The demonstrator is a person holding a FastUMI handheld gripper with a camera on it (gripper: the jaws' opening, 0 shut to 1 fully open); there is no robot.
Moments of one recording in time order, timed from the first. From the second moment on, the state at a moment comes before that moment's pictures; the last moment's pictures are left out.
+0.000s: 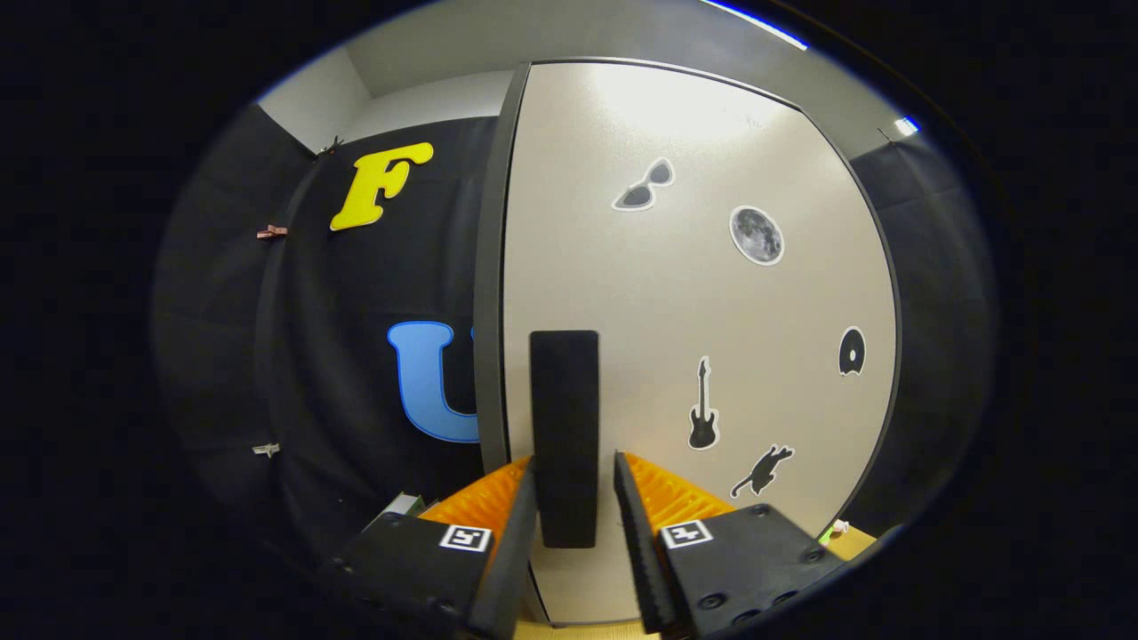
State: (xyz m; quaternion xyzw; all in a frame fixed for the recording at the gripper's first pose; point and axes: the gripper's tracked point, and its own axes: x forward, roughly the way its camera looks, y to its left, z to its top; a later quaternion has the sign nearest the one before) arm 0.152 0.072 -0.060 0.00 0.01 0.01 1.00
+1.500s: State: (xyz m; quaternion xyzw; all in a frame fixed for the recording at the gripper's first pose) arm 0.039 0.028 -0.033 0.03 0.03 -0.05 1.00
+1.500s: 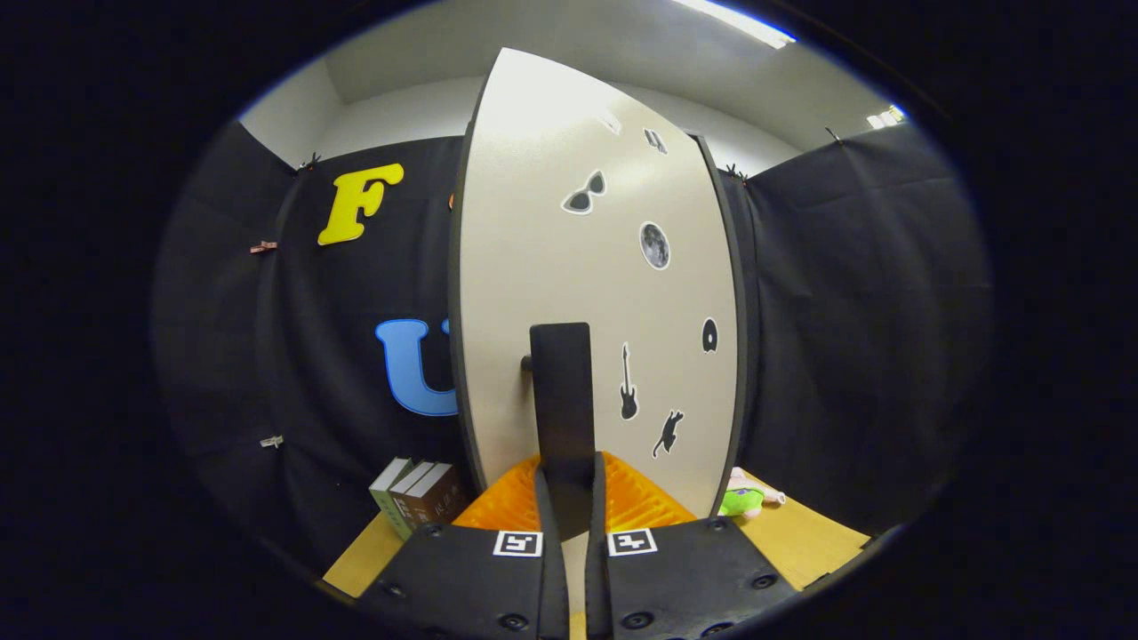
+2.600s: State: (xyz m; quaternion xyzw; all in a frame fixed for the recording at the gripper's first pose) arm -0.016 -0.078 -0.024 0.02 0.03 0.01 1.00
